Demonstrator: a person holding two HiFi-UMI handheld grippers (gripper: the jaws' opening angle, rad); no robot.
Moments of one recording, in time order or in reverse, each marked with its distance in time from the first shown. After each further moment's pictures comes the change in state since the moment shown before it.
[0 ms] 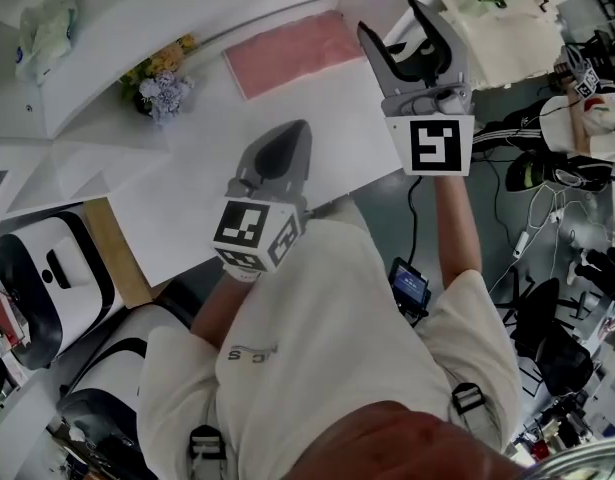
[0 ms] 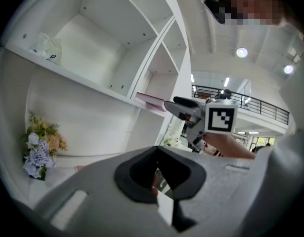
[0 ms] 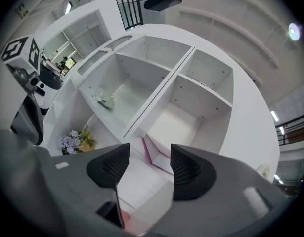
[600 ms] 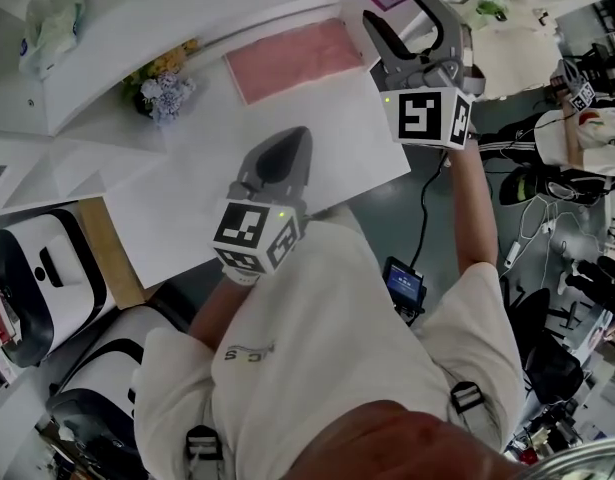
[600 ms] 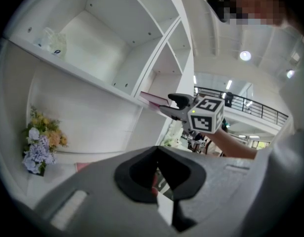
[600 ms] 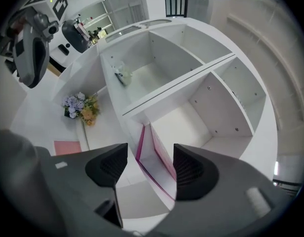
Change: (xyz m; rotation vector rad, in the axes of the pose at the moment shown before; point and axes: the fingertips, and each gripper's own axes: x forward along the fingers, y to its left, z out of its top) left arm 0.001 0.005 0.000 -0.042 -0.002 0.005; right arm 0.043 -0.011 -0.019 -0.409 0.110 0.060
